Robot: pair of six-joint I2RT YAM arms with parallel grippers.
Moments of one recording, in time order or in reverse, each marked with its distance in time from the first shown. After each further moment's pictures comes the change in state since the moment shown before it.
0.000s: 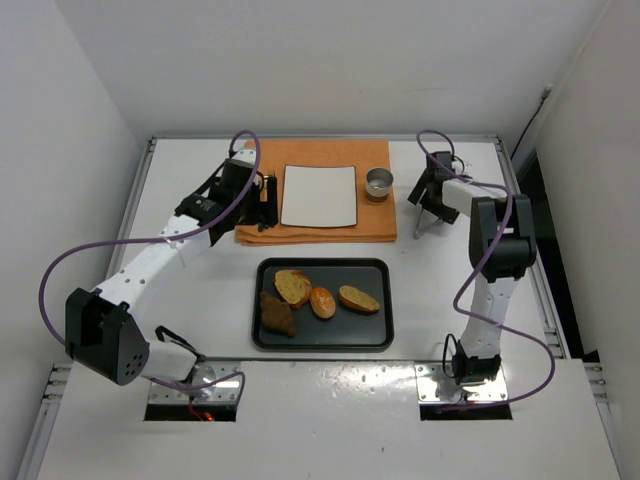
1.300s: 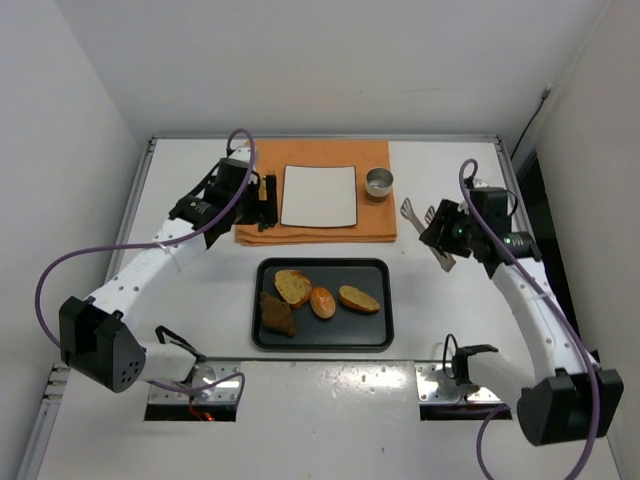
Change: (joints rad) left arm 0.003 -0.039 -0.001 0.002 0.038 -0.005; right arm 0.025 -0.971 -0.417 -0.337 -0.387 -0.181
